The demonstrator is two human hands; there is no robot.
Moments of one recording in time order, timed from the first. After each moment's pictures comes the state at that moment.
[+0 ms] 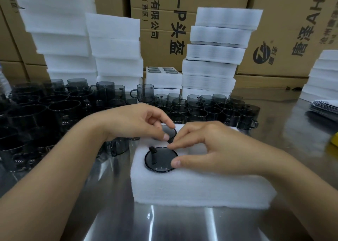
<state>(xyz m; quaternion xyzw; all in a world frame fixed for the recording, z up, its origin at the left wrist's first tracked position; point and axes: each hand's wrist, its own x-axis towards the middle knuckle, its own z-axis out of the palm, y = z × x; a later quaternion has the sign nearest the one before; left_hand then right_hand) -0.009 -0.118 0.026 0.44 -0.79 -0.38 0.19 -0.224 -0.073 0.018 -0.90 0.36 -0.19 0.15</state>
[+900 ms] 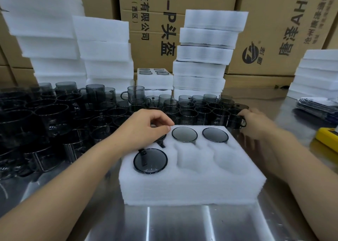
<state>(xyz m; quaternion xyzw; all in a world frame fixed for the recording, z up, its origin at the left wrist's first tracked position) -0.048 -0.123 -0.006 0.46 -0.77 -0.24 0.38 -0.380 -0.198 -0.024 -0.65 0.75 -0.11 -0.01</state>
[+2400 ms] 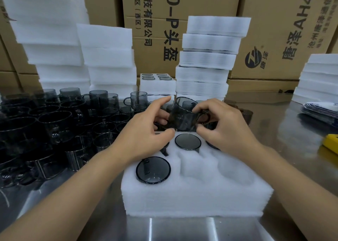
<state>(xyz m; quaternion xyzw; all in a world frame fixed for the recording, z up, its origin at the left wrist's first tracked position) -0.048 -0.116 -0.004 0.42 -0.77 -0.17 0.44 -0.259 -0.125 0.003 -0.80 0.38 -0.46 -0.03</state>
